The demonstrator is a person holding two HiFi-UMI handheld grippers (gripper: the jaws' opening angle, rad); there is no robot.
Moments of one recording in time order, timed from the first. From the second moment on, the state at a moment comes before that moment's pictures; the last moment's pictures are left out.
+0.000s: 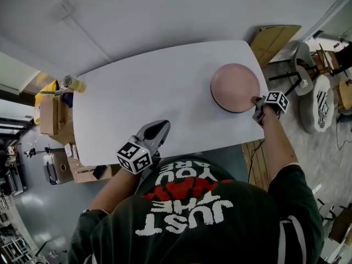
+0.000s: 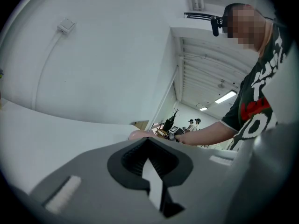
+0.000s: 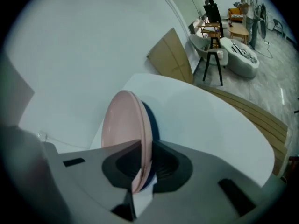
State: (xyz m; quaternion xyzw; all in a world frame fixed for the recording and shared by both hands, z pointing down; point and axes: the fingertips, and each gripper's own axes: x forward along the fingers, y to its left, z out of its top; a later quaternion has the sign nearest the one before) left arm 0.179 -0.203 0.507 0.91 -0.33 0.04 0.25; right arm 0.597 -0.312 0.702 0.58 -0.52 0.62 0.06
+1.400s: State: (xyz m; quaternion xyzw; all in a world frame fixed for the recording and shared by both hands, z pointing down) left arm 0.387 -0.236 0.465 0.89 -0.41 -0.03 0.20; right arm 0.597 -0.269 0.459 0.29 -0.93 0.20 0.08
